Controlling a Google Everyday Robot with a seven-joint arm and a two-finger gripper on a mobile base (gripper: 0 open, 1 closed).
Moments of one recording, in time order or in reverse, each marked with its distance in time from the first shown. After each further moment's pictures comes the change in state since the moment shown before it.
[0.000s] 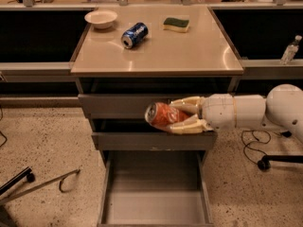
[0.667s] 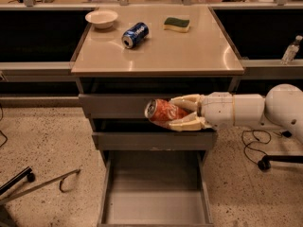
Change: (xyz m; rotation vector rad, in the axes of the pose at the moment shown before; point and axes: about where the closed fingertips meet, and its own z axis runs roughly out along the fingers) arm -0.004 -0.012 0.002 0.043 -0.001 -0.006
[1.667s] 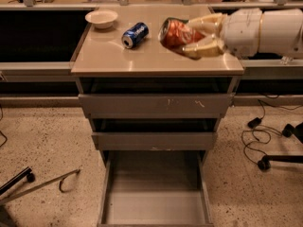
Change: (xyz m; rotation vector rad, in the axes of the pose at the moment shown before) arm -0.129 -0.135 -0.056 0.208 0.110 -0.209
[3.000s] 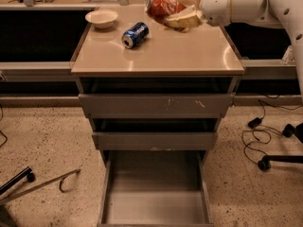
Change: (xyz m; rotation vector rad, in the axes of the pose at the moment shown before) arm 0.004 -0.092 0.065 0.038 -0.027 -0.030
